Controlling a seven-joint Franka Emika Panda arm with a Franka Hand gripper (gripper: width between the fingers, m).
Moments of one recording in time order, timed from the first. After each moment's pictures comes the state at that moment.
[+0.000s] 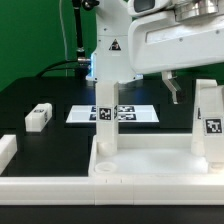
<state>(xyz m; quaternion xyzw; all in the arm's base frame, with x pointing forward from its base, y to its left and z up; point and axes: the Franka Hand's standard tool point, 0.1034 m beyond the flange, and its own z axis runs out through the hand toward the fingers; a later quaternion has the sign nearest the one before) 0.644 0.081 0.128 -0.95 0.29 -0.09 0.10</state>
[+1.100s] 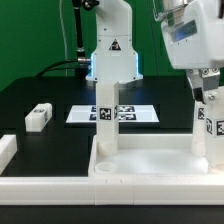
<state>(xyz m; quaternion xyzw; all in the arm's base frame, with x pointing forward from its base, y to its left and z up) 0.638 0.084 0.124 -0.64 0.75 0.00 0.15</state>
